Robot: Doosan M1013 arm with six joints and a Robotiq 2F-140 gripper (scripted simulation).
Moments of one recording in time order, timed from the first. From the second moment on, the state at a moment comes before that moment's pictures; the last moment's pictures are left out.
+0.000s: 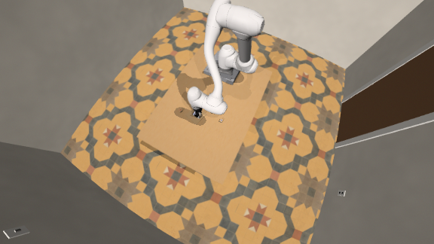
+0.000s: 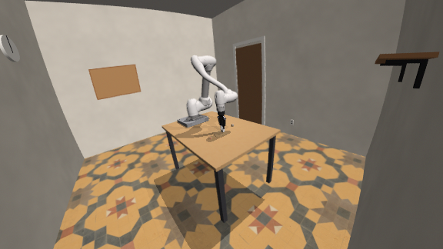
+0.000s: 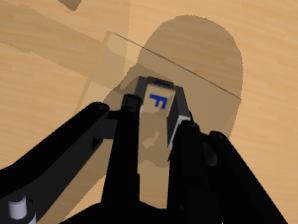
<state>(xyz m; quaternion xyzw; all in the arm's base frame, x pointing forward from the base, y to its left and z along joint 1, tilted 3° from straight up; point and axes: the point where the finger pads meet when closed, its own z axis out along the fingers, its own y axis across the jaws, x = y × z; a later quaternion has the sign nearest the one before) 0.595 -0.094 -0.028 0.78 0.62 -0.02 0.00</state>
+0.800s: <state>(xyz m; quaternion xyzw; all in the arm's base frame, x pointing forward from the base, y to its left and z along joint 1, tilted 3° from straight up) 0.595 -0.094 -0.028 0.78 0.62 -0.02 0.00</state>
